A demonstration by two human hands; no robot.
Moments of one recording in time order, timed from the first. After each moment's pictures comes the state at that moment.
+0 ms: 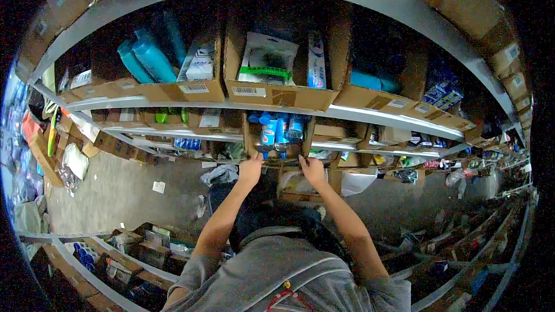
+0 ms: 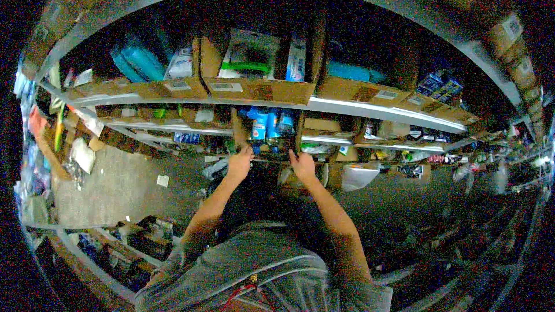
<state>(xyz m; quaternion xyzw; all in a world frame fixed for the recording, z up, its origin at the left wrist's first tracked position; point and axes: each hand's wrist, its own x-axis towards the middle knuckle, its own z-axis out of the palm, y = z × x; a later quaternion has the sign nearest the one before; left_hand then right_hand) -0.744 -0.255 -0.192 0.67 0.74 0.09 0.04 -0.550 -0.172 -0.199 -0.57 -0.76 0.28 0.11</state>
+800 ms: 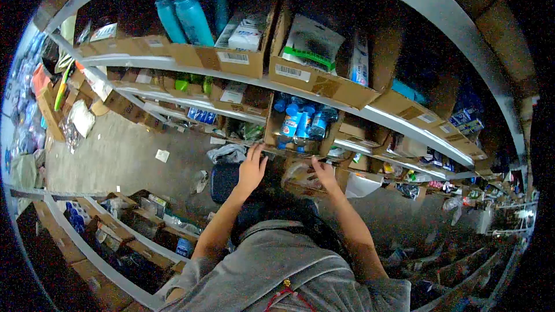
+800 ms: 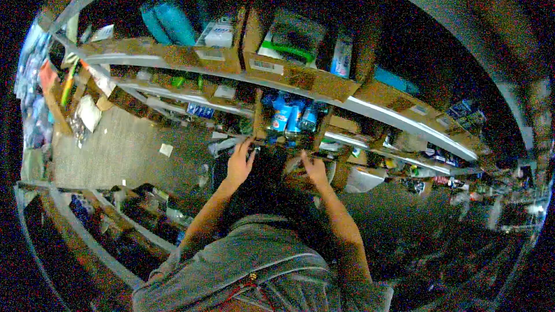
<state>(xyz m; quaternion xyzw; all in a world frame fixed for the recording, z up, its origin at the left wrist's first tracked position) -0.747 -0.318 -0.167 0.53 0.76 0.36 0.08 -0.546 -0.198 -0.205 -0.52 -0.71 0.45 0.18</state>
